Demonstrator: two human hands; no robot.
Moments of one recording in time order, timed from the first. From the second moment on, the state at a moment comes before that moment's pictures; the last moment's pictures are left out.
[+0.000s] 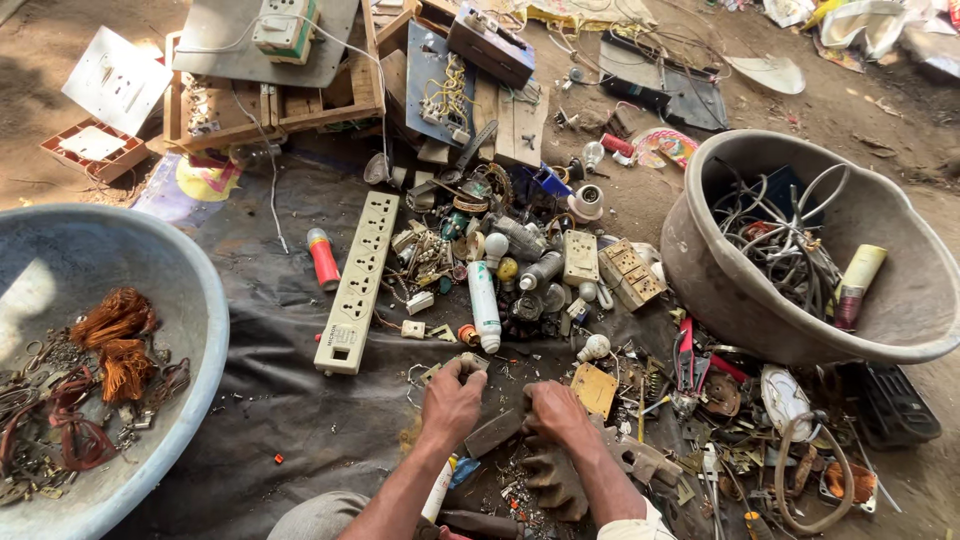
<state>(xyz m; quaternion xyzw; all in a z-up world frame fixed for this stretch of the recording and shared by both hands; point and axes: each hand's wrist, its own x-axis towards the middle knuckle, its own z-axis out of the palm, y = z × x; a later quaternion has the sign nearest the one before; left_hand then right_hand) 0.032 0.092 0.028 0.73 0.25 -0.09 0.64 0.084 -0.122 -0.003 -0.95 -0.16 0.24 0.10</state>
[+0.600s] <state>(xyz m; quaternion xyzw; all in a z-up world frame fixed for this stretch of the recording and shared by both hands) 0.042 0.127 0.050 0.60 0.41 0.00 0.68 0.091 -0.276 0.091 -0.55 0.31 -0.35 0.69</state>
